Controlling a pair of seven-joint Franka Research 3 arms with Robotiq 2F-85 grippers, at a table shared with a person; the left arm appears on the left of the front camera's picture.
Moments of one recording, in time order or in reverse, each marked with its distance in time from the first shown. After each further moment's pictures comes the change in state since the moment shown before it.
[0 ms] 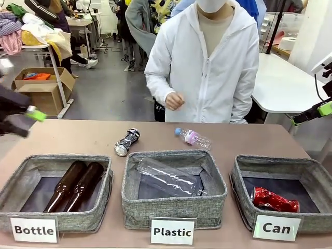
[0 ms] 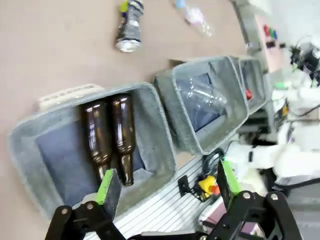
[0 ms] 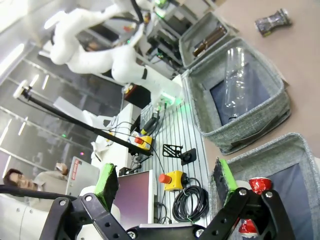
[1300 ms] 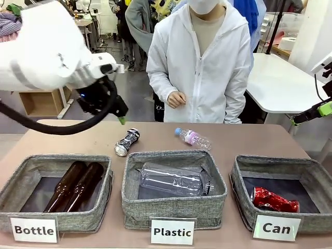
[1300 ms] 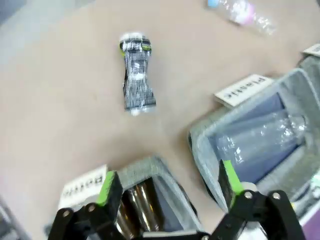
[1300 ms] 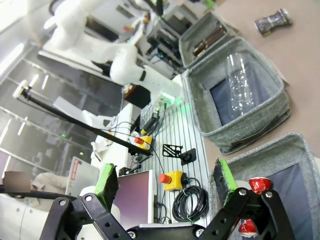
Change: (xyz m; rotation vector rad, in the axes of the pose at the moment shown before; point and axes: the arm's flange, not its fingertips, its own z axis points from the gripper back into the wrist) left arm 0.105 -0.147 -0.216 0.526 0.132 -0.378; right arm 0.000 0.000 0.000 -0.001 0.000 0.000
